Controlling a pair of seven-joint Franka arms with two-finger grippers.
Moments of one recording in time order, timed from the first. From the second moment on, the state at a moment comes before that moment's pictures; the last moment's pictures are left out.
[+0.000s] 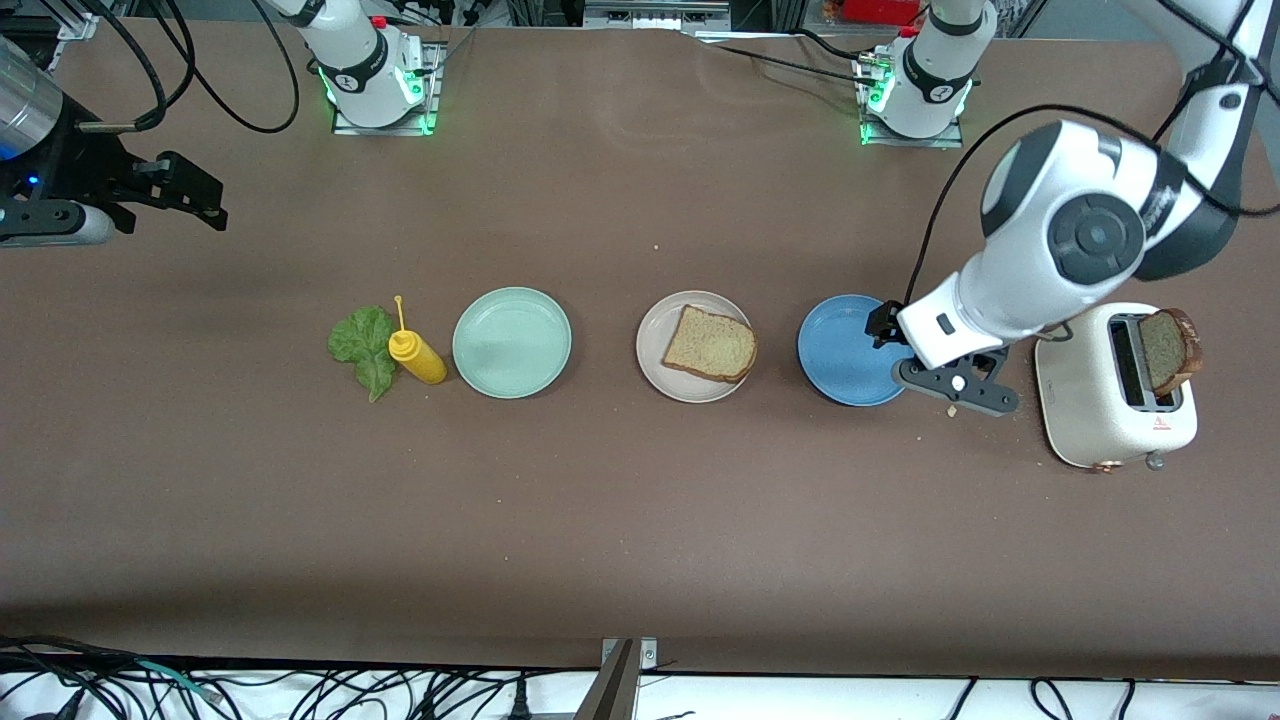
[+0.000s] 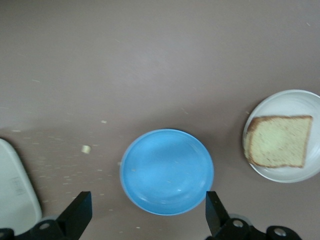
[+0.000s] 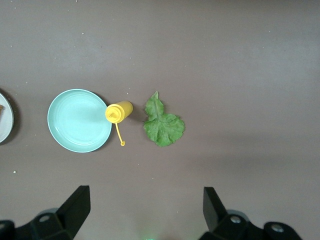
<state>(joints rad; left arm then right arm) 0.22 0.32 -0.58 -1.63 0.21 1.84 -0.12 0.11 0.04 0.01 -1.48 0.00 1.48 0.08</state>
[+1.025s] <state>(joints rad) 0.24 0.20 -0.40 -1.47 0.11 1.61 -0.12 0.11 0.03 0.01 -1.48 0.00 1.41 0.08</state>
